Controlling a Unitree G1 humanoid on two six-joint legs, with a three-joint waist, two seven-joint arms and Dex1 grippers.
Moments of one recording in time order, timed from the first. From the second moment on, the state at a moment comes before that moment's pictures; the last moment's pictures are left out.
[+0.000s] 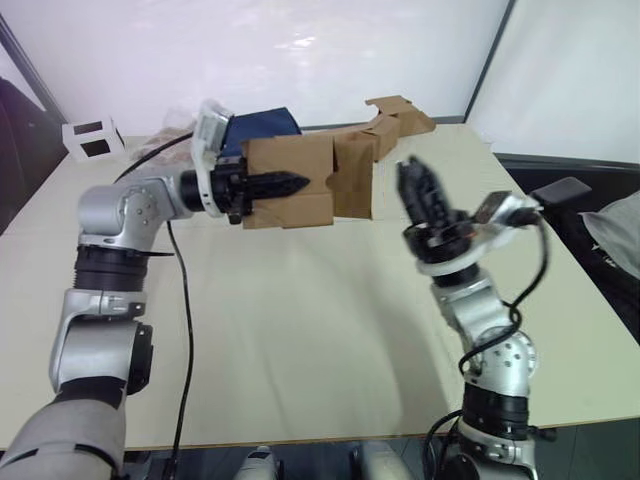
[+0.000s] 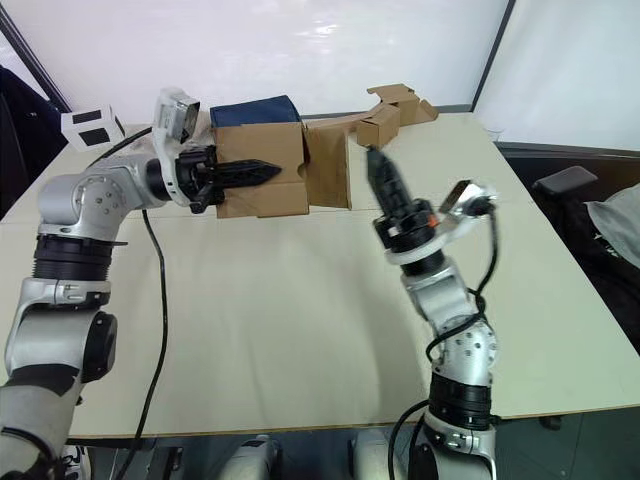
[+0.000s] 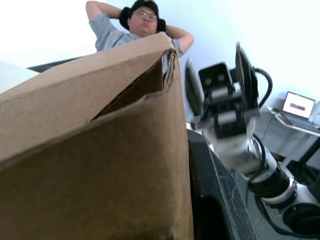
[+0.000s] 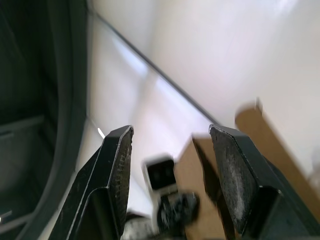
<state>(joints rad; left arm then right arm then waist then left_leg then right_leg) -1.06 0.59 0.05 0.35 -0.69 0.84 -1.31 -0.42 -0.06 -0.32 -0.28 1.38 0.54 0.47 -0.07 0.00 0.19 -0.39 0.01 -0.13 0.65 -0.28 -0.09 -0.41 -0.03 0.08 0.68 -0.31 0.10</state>
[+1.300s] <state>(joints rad) -1.05 0.57 0.06 0.31 -0.69 0.87 -1.31 -0.45 0.02 -0.19 -0.12 1.17 0.54 0.54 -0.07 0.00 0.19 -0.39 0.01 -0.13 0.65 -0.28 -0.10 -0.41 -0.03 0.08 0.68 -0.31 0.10</state>
